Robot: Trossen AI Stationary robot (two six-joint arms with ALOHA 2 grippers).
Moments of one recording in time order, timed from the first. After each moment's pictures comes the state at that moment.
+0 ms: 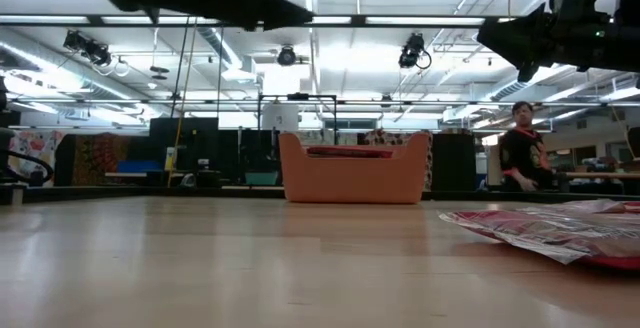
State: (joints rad) left arm 0.12 1.31 0.69 0.59 -0.16 0.51; right arm -0.41 0.22 0.01 0.51 -0.09 0.09
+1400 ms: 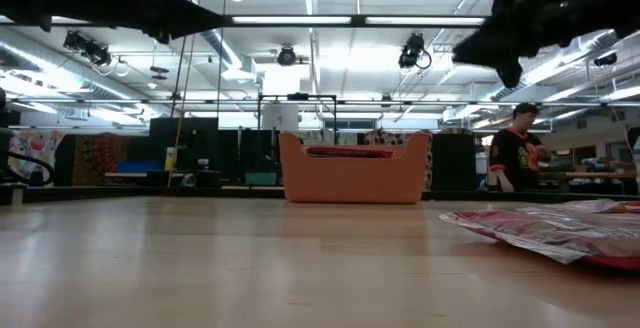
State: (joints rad) left arm 0.08 0.66 0.30 0.42 -0.33 0.19; right arm -0.29 0.57 0.38 -0.01 -0.06 0.34
